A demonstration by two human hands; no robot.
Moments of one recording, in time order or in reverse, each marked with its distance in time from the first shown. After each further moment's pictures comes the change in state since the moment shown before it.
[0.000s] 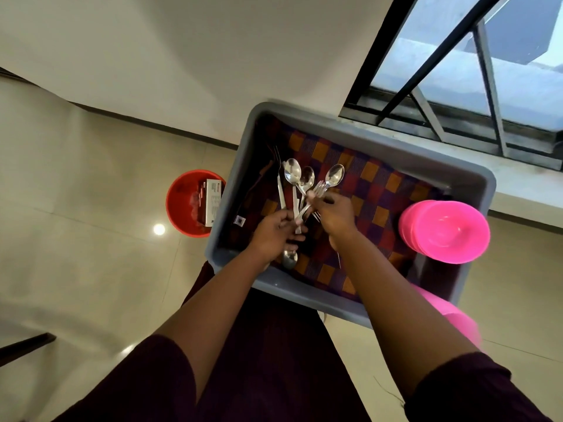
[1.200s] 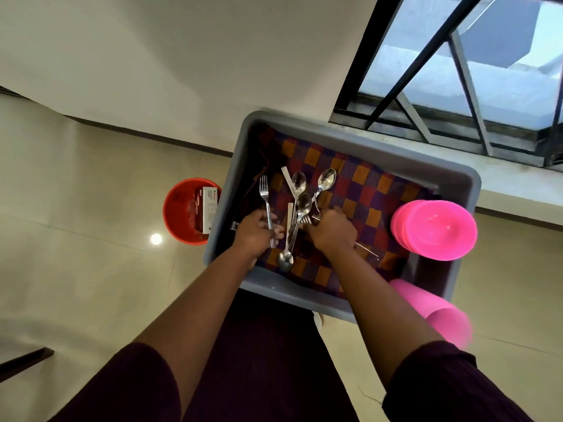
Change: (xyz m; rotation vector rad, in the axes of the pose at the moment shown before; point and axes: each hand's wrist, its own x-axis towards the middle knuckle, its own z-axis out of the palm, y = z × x) left_hand -0.003 0.014 -0.020 0.038 0.187 -0.107; right_hand -0.007 0.019 -0.006 -0.993 0.125 -0.128
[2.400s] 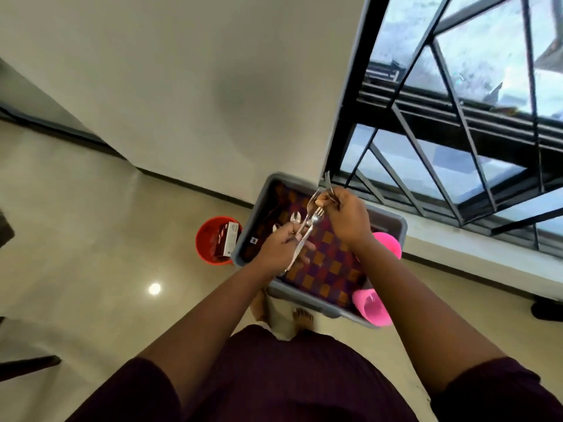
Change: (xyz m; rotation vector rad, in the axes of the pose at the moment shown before) left_hand -0.253 0.086 0.017 0.053 -0.139 0.363; right_hand -0.171 -0.017 -0.209 0.452 0.287 -0.522
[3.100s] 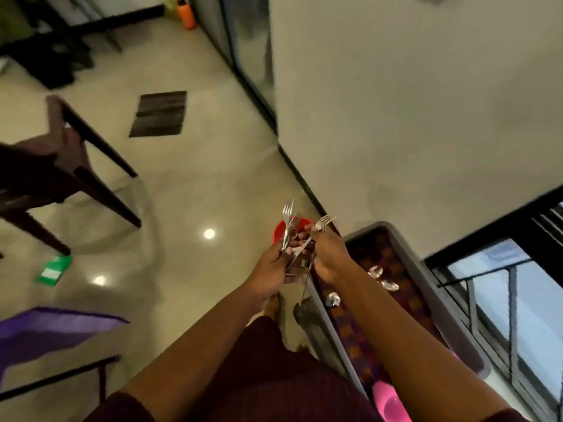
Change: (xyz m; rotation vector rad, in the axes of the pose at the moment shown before) left_hand -0.130 -0.055 -0.051 -0.652 0.638 0.105; right_hand -0.078 -0.146 0.124 0.575 -0.804 0.408
